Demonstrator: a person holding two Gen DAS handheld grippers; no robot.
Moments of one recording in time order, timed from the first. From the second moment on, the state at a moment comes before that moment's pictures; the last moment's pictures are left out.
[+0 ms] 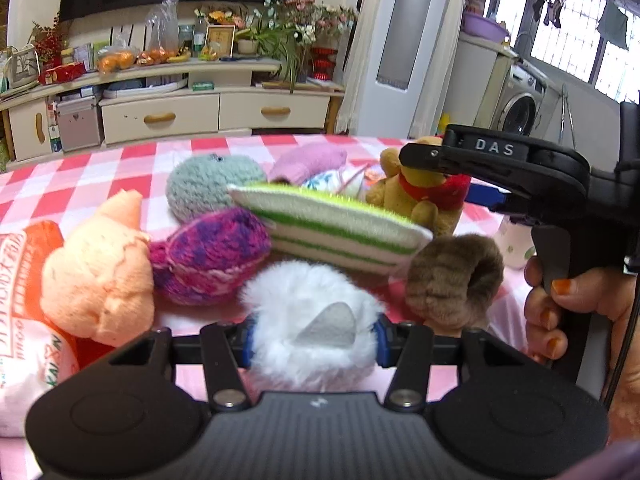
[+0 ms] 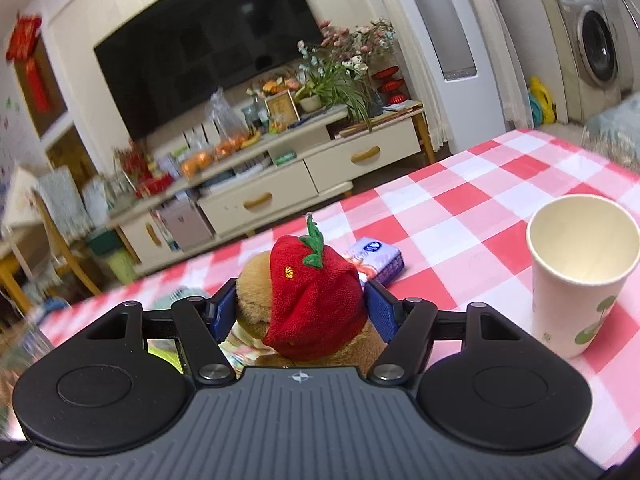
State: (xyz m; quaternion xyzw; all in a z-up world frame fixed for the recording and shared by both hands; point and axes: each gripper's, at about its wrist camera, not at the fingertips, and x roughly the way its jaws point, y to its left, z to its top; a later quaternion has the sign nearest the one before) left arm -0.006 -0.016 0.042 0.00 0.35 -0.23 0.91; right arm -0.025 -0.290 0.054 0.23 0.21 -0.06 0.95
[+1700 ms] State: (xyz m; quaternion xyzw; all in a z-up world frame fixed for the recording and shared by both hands) left arm -0.036 0.168 0.121 -0.10 0.21 -0.08 0.97; right arm -0.015 -0.190 0.098 0.26 0.19 0.13 0.94
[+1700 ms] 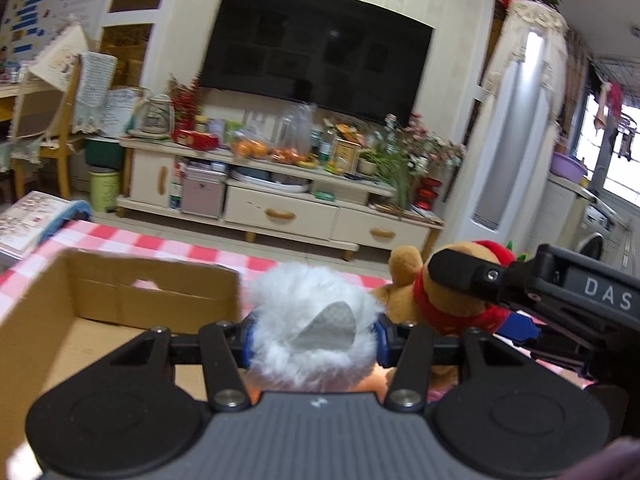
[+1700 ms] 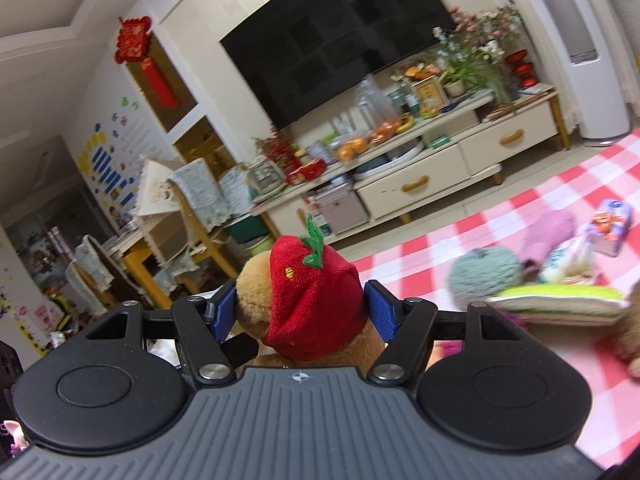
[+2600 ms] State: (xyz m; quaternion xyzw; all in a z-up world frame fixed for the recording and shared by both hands) left arm -0.020 0.245 0.116 -0.05 0.25 0.09 0.96; right arm -0.010 -0.176 0.088 0.20 0.23 0.20 0.93
